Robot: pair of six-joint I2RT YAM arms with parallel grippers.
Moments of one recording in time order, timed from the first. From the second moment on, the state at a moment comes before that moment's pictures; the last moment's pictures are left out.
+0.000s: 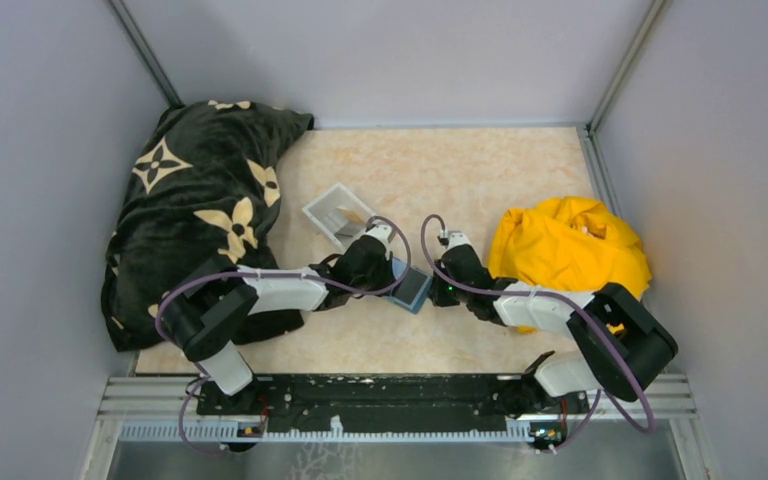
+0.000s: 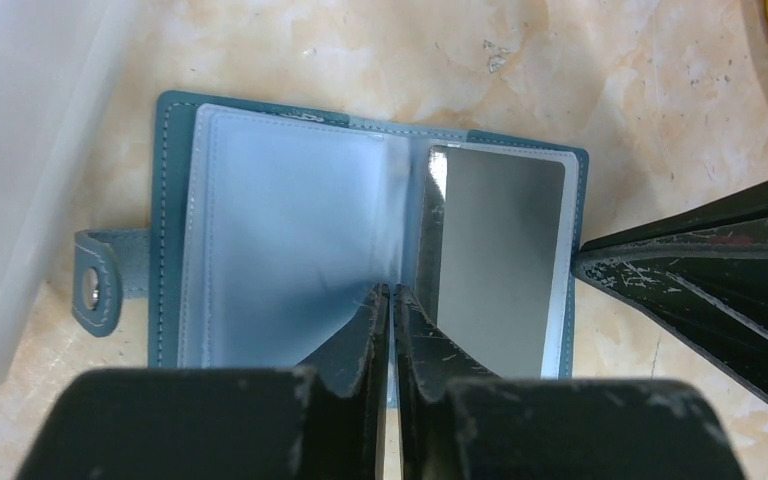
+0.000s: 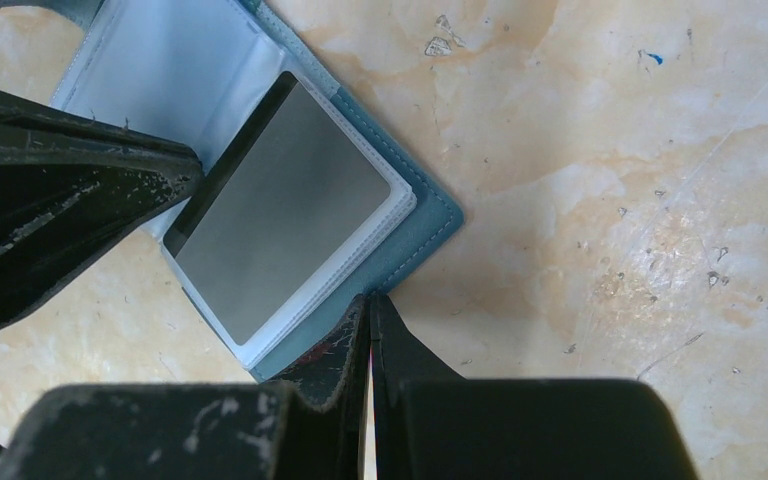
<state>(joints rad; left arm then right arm) -0.89 1.68 0.76 0.22 -0.12 -0.50 0.70 1.35 0.47 0.11 0.03 0.55</state>
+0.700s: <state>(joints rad) -0.91 1.69 0.79 0.19 -0.12 -0.49 0.70 1.37 0.49 0.09 0.04 0.54</state>
